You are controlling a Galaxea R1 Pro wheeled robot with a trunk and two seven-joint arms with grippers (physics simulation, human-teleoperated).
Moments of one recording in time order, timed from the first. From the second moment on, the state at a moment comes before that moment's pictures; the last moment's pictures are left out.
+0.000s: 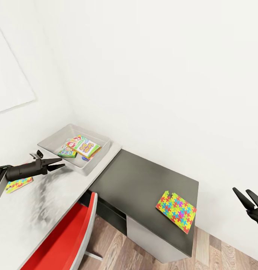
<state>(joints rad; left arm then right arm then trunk) -0.90 0.52 0.15 -0.68 0.19 0.88 -1.57 -0.09 -0.14 -0.80 -1.58 -0.87 0.79 1.17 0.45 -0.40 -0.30</state>
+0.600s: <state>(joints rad) -0.90 0.52 0.15 -0.68 0.19 0.88 -1.57 -0.09 -0.14 -0.80 -1.58 -0.87 0.79 1.17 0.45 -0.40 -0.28</state>
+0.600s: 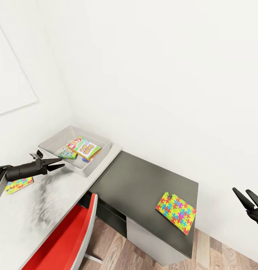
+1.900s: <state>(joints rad) -0.90 0.52 0.15 -0.68 0.19 0.87 -1.57 -0.09 -0.13 -0.80 -1.58 -0.87 0.79 1.17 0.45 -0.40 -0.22</state>
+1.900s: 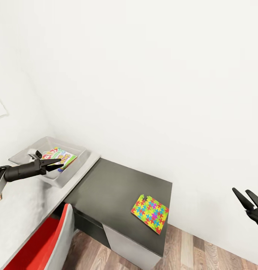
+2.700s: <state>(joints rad) -0.90 0.52 0.15 -0.68 0.19 0.85 -1.57 -0.09 -0.13 -0.80 -1.58 -0.87 0.79 1.17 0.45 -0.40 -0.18</state>
